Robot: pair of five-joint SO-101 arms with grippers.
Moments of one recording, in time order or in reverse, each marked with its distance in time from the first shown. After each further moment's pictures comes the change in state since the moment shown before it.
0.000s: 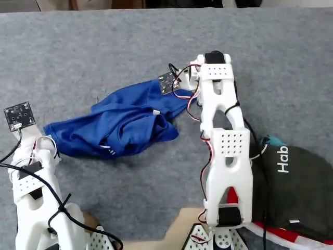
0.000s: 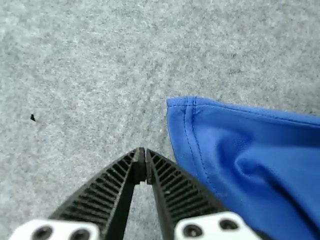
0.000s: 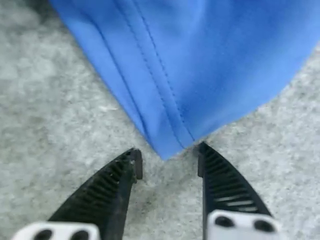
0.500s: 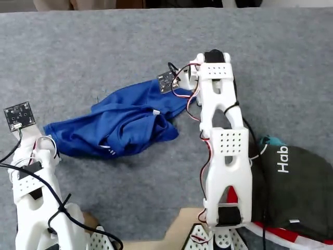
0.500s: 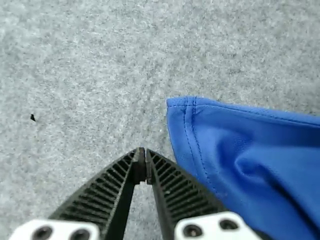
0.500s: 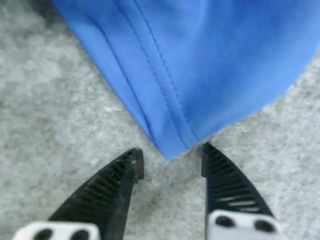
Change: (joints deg) left arm 0.0 0.0 0.0 0.0 0.0; right arm -0.3 -0.3 -2.5 3.8 -1.0
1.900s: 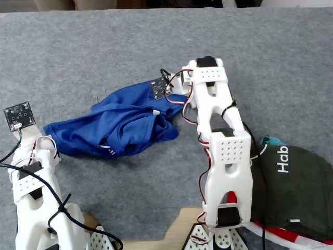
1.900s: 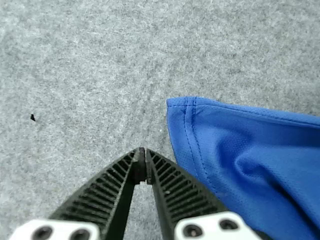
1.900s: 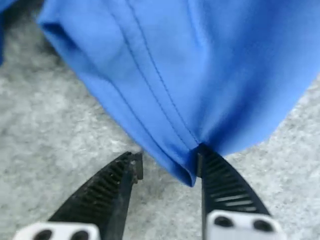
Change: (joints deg) left arm 0.0 0.0 0.0 0.0 0.0; right arm -2.9 -10.3 21.6 -14.4 -0.1
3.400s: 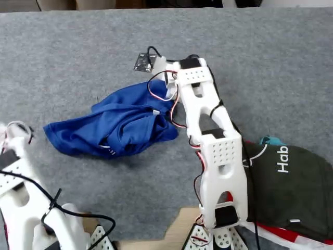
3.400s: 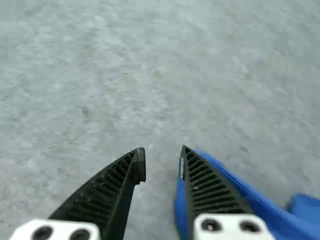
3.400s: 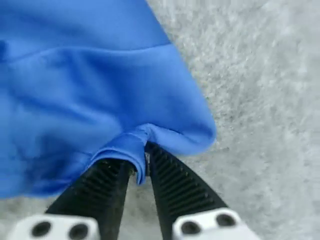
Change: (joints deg) left arm -5.4 0.8 -20.7 20.2 22.1; right arm -6.2 -1.9 0.1 -6.8 -42.0
